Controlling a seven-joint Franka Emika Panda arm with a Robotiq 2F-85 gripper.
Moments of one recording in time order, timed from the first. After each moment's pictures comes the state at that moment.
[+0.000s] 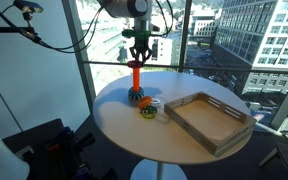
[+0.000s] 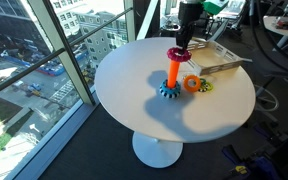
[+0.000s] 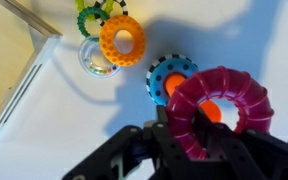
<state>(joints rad) 0.12 0.42 0.09 -1.64 -0.01 1.98 -0.23</state>
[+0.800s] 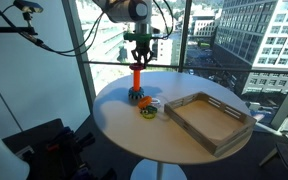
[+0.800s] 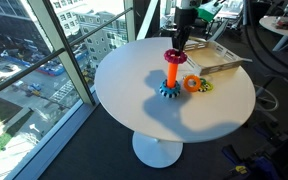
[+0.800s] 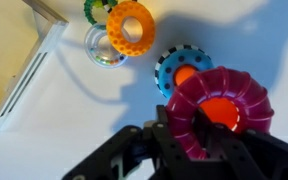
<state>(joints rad) 0.13 0.47 0.09 -1.62 -0.06 2.03 -0.22</state>
